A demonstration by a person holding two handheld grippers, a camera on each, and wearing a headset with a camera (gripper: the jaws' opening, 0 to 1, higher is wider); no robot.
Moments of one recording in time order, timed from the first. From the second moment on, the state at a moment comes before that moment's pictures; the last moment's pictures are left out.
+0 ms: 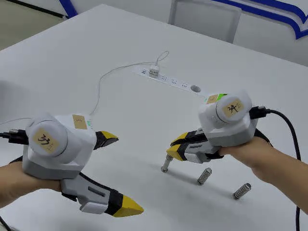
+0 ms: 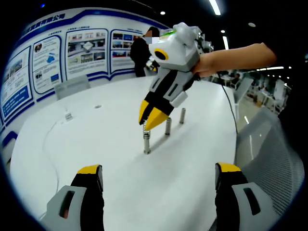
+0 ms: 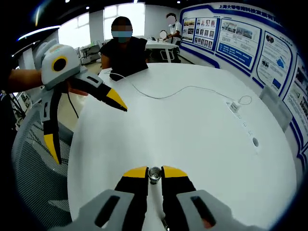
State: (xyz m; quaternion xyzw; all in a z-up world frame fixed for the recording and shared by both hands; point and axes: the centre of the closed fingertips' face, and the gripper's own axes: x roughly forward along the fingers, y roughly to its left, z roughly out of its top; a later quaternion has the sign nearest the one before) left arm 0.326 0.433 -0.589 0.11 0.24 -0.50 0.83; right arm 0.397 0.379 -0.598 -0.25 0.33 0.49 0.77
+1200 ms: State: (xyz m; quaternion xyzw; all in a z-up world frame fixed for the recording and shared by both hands) left arm 0.324 0.432 -0.599 0.10 0.25 -0.50 0.82; right arm 0.400 0.377 -0.640 -0.26 0.37 0.49 0.75
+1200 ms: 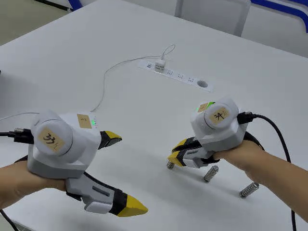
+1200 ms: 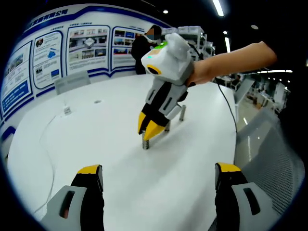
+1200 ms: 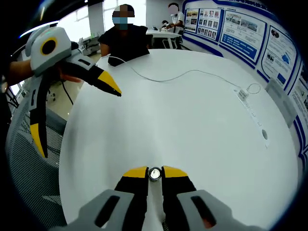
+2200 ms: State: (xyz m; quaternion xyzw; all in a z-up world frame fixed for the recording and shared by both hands) left arm 0.324 0.425 -0.585 0.11 0.24 -0.50 0.82; right arm 0.399 0.364 -0.610 -0.23 0.33 0.48 0.78
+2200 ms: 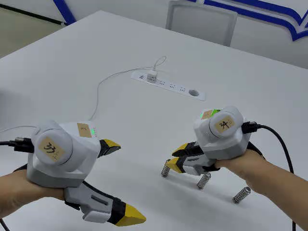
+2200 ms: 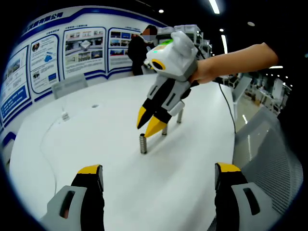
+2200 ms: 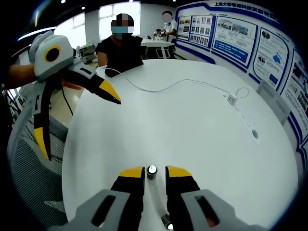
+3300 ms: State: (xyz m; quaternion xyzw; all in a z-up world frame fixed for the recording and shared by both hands) left arm 0.342 0.397 -0.519 0.11 0.18 -0.51 0.84; right arm 0.355 0.255 -0.508 -0.13 0.17 0.39 0.90
